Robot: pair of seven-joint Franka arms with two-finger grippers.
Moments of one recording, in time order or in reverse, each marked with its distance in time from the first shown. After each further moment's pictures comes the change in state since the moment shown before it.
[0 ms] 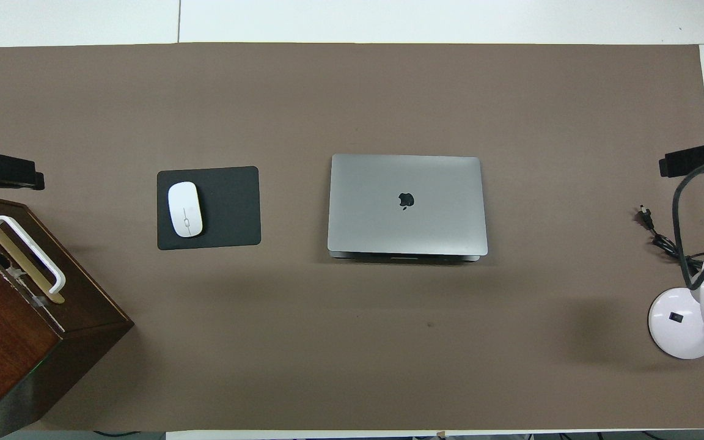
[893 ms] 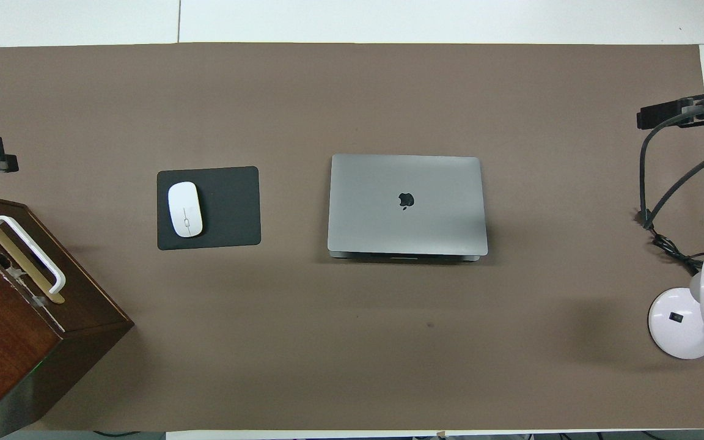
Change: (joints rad) left arm 0.001 0.005 0.002 -0.004 -0.028 0.134 -0.023; right arm 0.082 0.110 -0.100 -0.008 0.026 0.229 -0.014
